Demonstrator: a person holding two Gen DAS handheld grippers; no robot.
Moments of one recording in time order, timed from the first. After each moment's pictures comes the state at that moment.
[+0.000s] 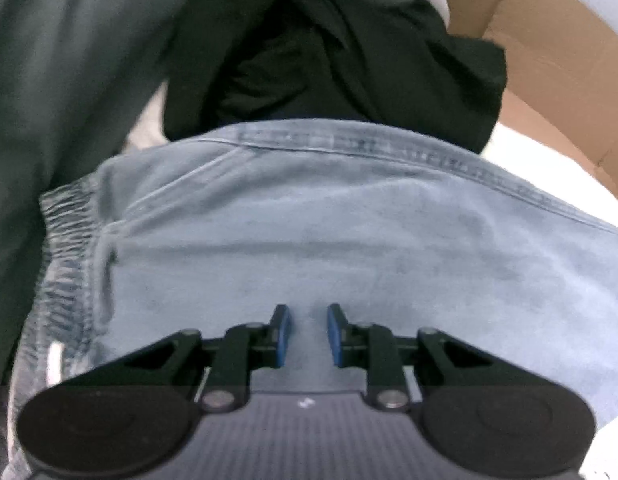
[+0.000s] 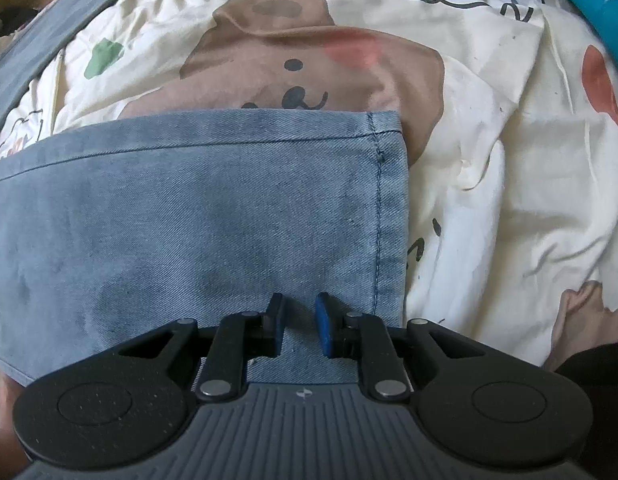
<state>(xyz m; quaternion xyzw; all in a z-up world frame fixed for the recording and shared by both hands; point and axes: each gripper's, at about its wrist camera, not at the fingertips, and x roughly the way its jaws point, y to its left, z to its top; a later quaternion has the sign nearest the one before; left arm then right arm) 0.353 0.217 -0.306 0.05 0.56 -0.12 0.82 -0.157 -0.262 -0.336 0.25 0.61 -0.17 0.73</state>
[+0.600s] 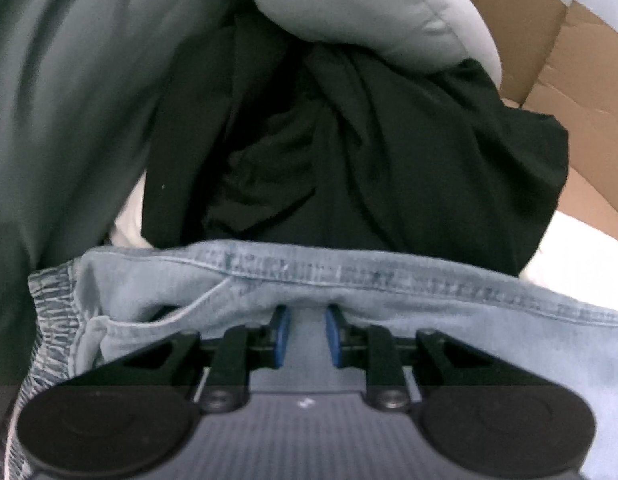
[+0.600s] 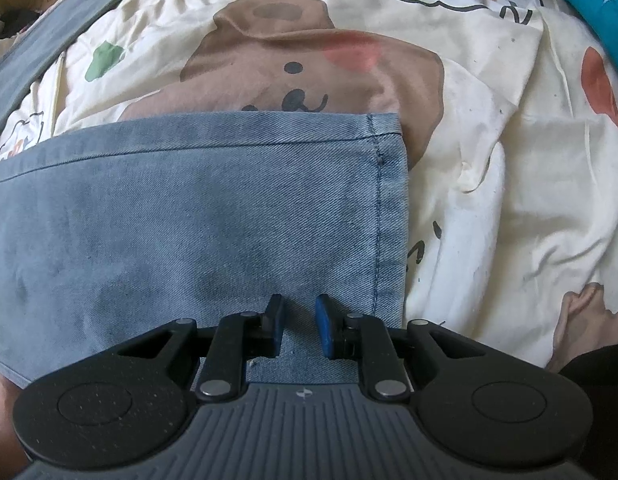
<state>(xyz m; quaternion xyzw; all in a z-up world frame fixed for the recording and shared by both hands) 0.417 0.184 -0.313 0.04 0.53 -0.06 0.85 -0.143 -0.262 -0.341 0.26 0.61 -0.17 0.73</state>
